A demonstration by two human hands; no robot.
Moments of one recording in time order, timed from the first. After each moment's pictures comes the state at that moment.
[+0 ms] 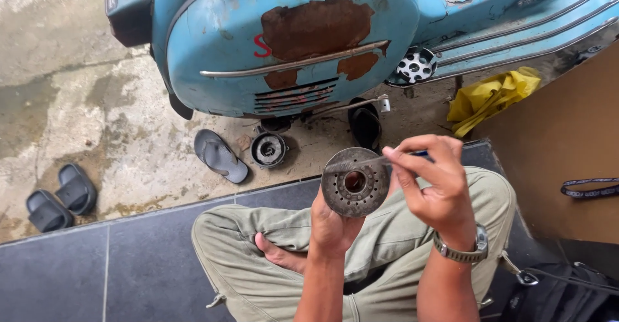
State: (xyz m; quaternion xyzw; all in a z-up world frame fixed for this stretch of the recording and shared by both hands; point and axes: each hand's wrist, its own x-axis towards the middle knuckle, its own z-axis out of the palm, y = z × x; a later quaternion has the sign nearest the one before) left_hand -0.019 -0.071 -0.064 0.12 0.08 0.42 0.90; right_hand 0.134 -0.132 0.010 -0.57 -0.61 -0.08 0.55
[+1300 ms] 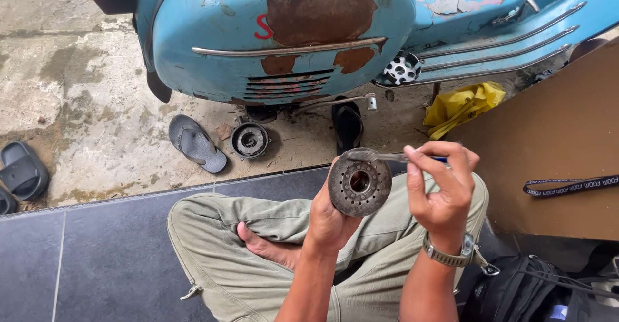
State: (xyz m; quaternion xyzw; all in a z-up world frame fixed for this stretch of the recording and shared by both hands) left_hand -0.020 -0.088 -0.044 0.17 -0.01 0.44 0.88; right_hand 0.123 -0.155 0.000 -0.61 -0.58 -0.18 0.51
